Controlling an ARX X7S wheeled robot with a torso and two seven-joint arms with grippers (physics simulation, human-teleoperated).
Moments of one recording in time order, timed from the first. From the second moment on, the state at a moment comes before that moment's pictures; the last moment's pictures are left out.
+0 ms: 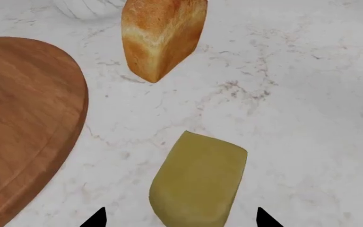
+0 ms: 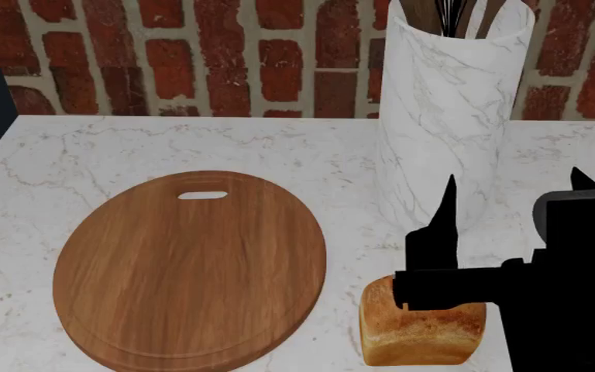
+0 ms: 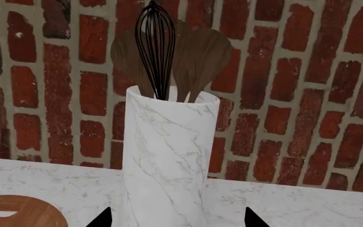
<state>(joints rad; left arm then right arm) -0.47 -0.43 0.31 0.82 -1.33 -1.43 -0.41 0.56 0.31 0.17 -0.89 0.36 1.37 0.08</state>
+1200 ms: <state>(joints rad) -0.67 -0.43 0.34 0.70 -1.47 -1.39 -0.53 0.48 0.32 0.17 -0.86 0.38 1.29 0.09</state>
